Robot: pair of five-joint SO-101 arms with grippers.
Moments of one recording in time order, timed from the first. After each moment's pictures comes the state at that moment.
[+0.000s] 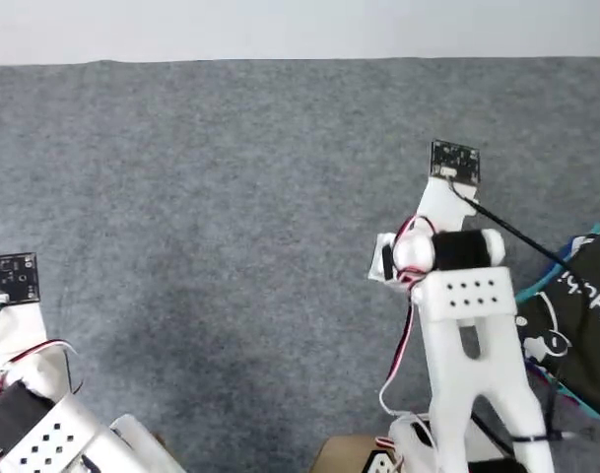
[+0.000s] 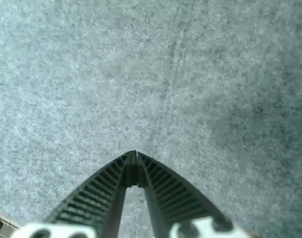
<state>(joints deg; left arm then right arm) -53.4 -68.3 56.2 85.5 -29.1 -9.1 -31.8 30.2 78.8 -20.6</state>
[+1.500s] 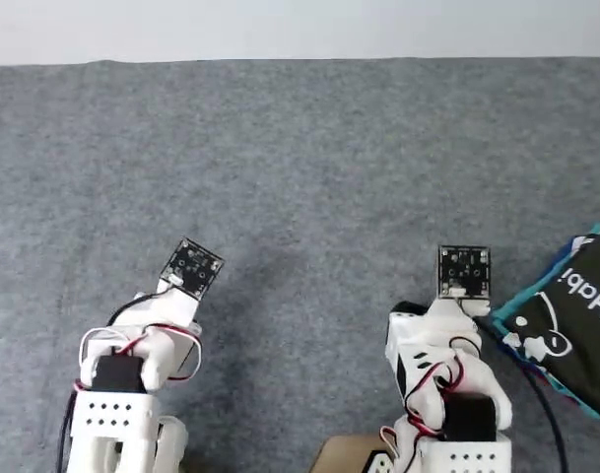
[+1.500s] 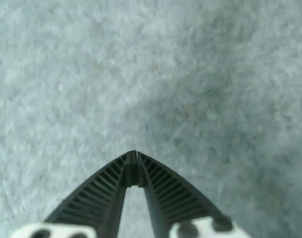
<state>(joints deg) -2.1 -68.3 80.2 59.5 -21.5 -3.2 -92.7 79.1 68.5 -3.9</state>
